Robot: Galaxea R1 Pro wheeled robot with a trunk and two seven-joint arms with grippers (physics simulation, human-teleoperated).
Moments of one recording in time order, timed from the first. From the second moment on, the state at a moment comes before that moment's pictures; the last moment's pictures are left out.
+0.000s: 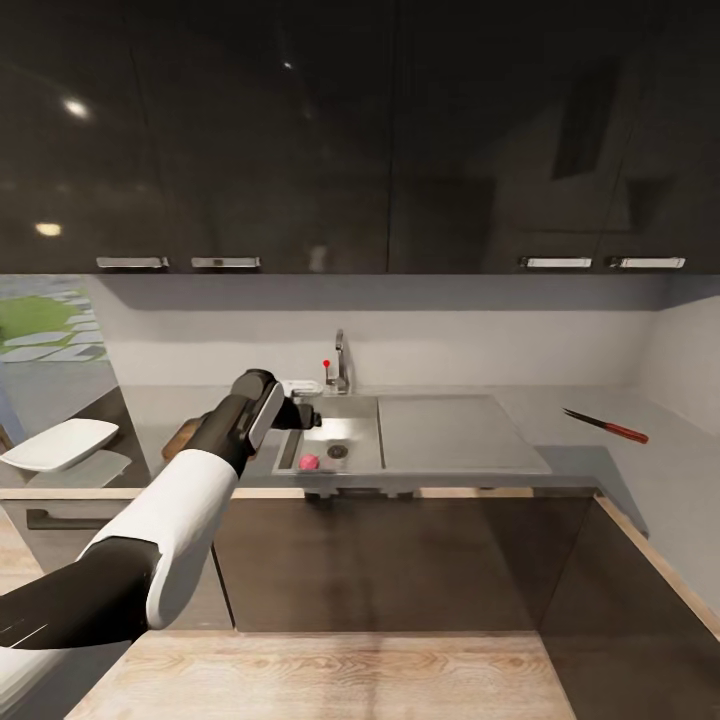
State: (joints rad) left arm -1.16 -0.14 -0.08 -0.67 0.12 1.00 0.08; right arm -0.27 0.01 -0.11 -0.02 0.07 -0.86 0.04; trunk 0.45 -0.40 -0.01
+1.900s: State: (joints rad) left arm -1.16 -0.08 -0.07 -0.38 0.13 1.00 0.09; right arm -0.27 0.00 -0.11 -0.02 0.07 -0.42 0.04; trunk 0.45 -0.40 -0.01
